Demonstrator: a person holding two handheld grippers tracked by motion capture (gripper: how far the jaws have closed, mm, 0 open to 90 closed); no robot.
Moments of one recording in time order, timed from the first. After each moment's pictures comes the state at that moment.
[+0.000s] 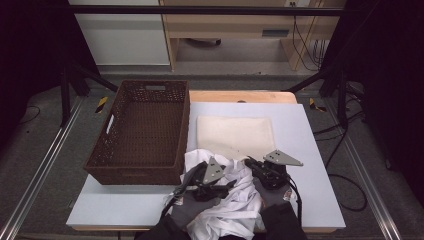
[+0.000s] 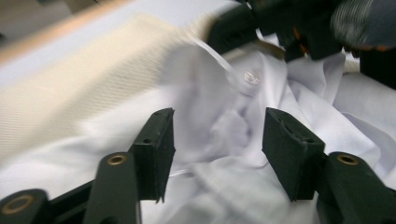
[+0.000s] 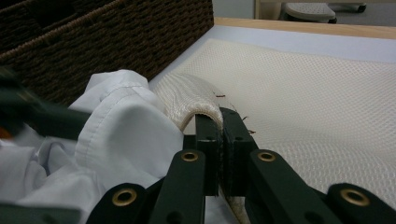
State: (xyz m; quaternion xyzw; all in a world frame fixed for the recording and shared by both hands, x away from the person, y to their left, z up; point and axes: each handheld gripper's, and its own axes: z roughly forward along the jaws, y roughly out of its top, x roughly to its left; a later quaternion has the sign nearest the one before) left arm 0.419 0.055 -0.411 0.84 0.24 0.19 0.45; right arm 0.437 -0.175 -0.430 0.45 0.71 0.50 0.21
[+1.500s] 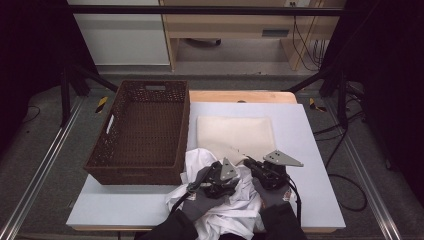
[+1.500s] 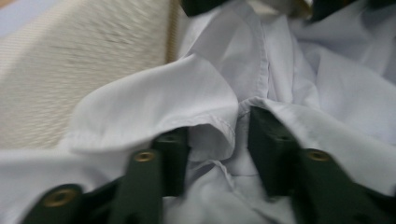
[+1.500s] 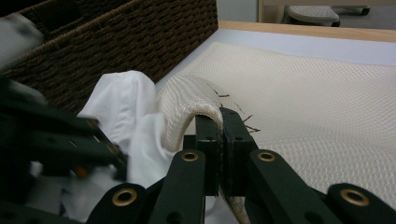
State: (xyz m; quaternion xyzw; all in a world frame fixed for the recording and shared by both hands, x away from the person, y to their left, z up) left arm 0.436 0.025 -0.435 0.87 0.23 0.16 0.40; right arm 0.435 -0.174 -0.428 0.44 0.71 0.51 0.20
